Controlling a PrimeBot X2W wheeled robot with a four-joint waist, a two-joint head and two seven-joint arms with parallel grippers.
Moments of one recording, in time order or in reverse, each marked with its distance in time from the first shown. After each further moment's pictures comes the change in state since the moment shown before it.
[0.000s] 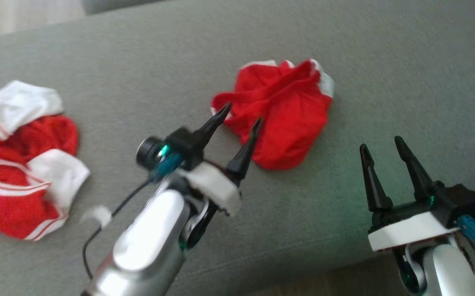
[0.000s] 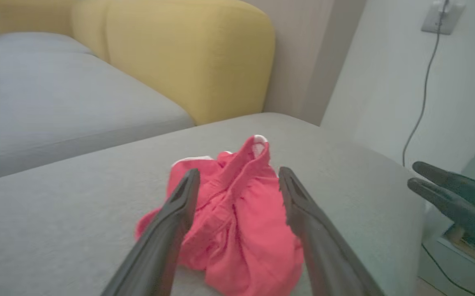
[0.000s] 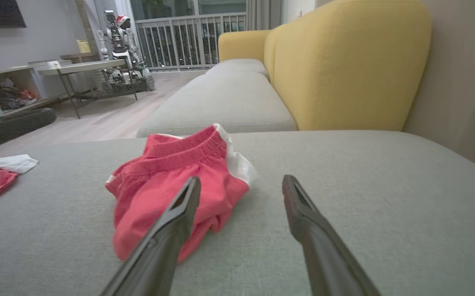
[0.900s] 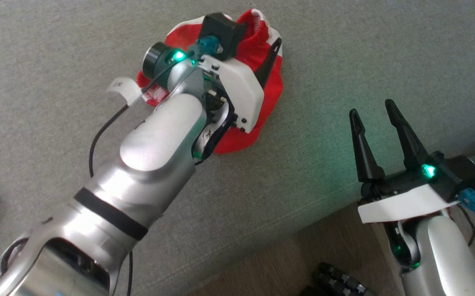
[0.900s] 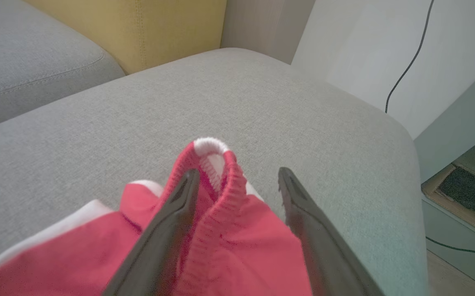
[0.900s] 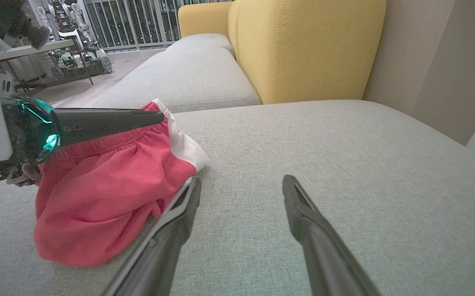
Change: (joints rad) left arm -0.498 -0.003 -0.257 0.269 -0.237 0.118 0.209; right arm -0.115 0.000 0.060 -0.029 0.073 0.000 0.000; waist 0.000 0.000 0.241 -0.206
